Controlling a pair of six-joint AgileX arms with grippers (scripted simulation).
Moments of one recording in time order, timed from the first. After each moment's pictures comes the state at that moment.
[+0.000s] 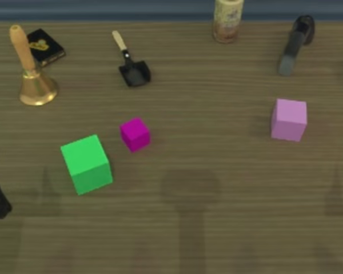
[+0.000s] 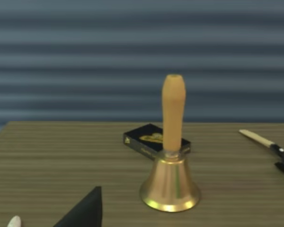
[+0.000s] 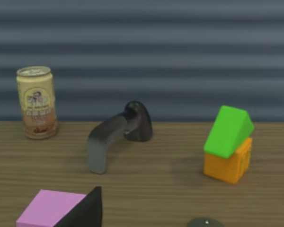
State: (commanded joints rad) left arm 0.00 0.00 0.00 0.00 0.00 0.00; right arm 0.00 0.00 0.00 0.00 0.00 0.00
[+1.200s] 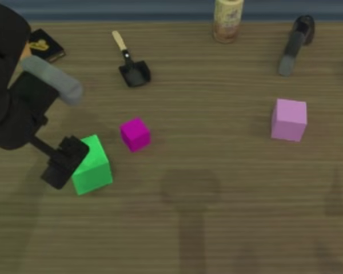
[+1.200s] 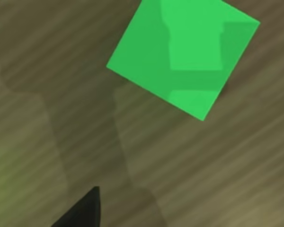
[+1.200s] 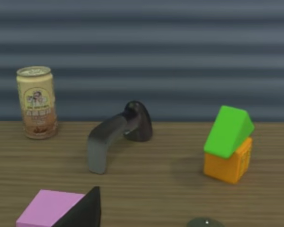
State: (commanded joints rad) left arm -0.32 1.37 1.07 -0.95 0.07 0.32; right arm 0.00 0.00 0.00 0.00 0.00 0.00
